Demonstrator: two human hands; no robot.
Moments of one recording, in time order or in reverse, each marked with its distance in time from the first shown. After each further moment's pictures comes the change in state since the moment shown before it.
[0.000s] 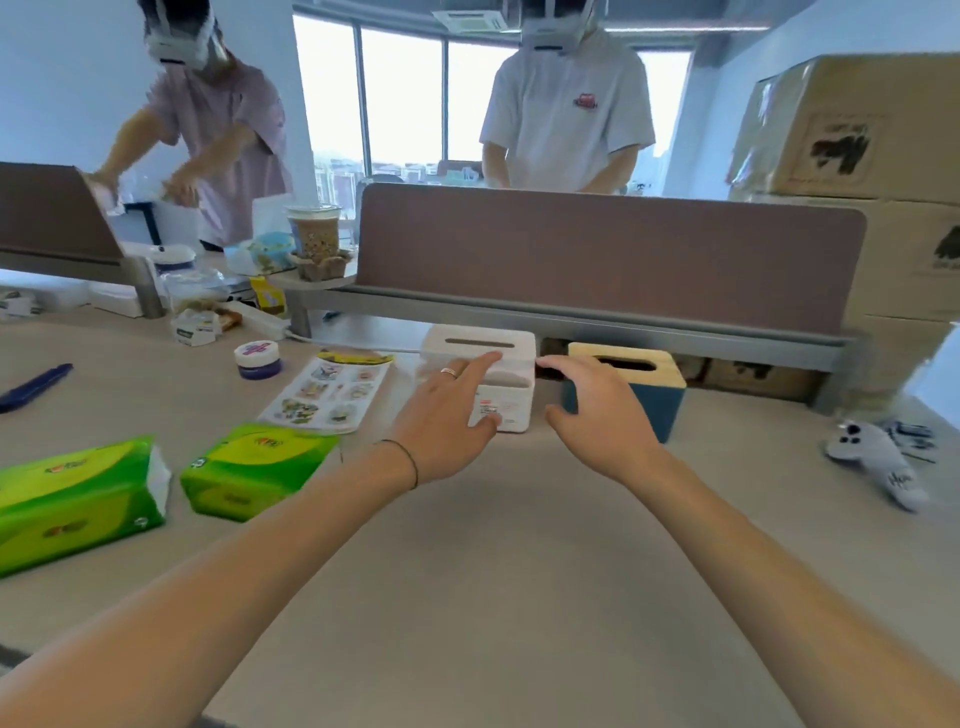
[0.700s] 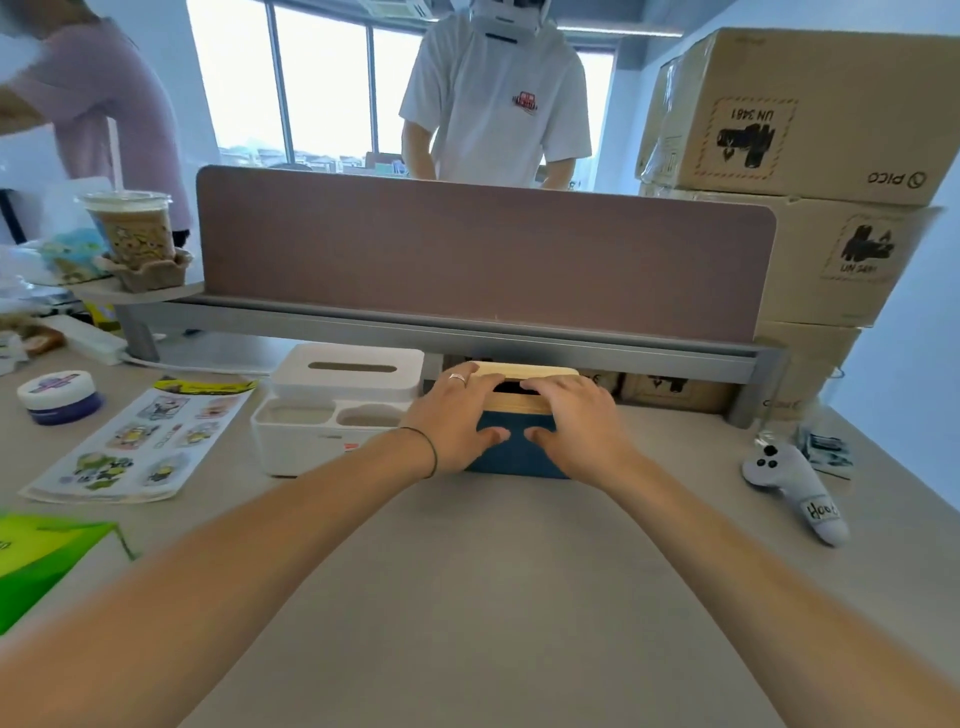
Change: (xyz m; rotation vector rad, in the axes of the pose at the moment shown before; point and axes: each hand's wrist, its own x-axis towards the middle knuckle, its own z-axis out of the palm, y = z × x) left_hand 0.149 0.059 0.126 0.100 -0.160 0.097; right_hand 0.062 0.161 -0.010 -0.320 -0.078 0.036
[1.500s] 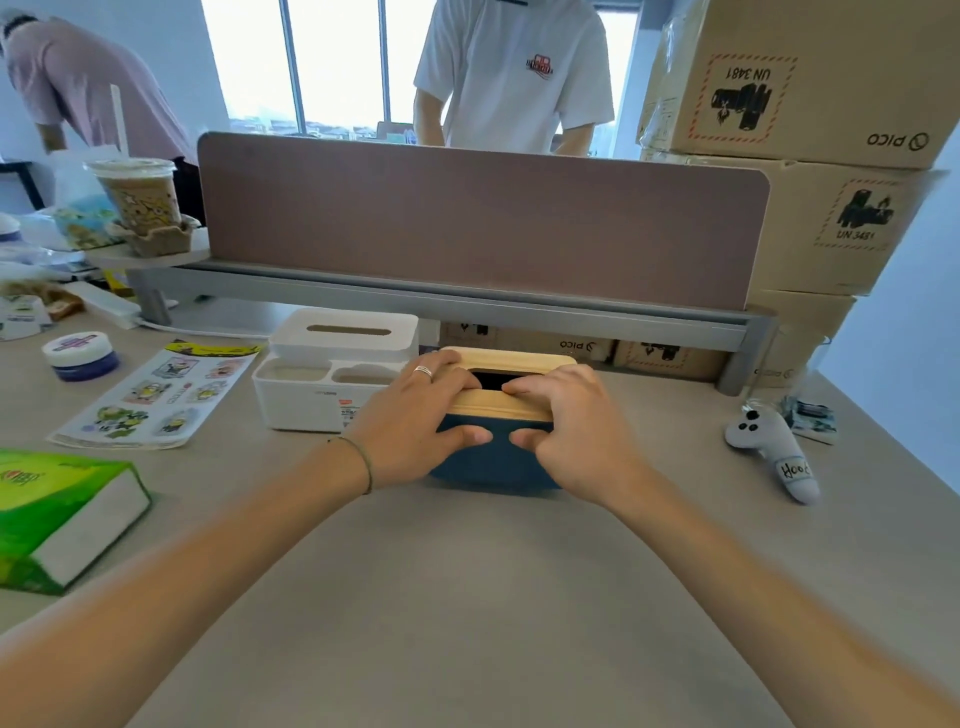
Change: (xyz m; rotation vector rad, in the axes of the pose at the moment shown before) left_hand -0.079 0.023 -0.030 -0.027 -0.013 0.041; right_hand -0.072 -0.022 -0.038 0.226 0.050 -0.054
